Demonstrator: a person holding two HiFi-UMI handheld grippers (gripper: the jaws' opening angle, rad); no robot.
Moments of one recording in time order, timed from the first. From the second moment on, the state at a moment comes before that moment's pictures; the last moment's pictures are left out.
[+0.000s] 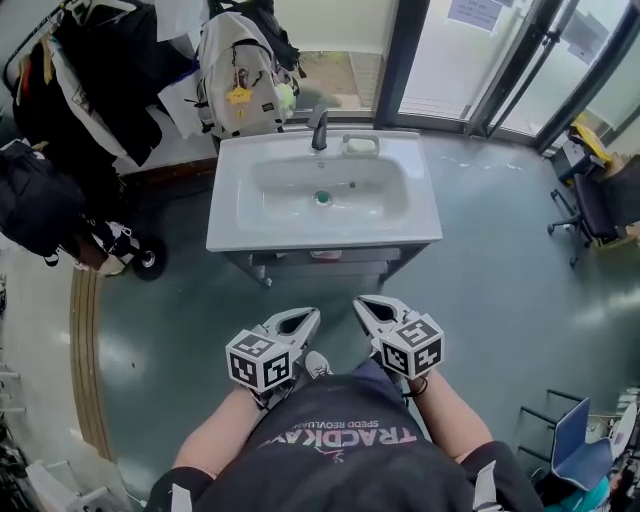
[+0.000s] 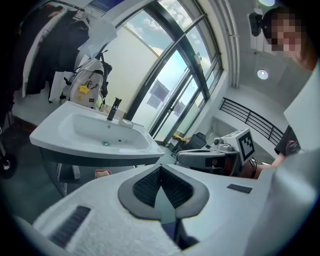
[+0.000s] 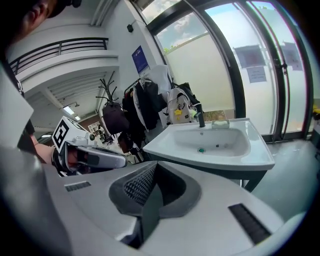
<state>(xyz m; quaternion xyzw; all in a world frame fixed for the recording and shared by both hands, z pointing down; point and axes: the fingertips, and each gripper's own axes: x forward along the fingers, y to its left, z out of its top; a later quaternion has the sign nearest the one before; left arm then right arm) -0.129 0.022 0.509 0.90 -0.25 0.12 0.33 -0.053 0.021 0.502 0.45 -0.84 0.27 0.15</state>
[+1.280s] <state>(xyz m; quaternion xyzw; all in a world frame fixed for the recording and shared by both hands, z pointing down) -0.107 0.056 0.508 0.91 -0.23 0.12 0.33 -0.070 0.081 0.511 0.44 -0.84 0.30 0.14</state>
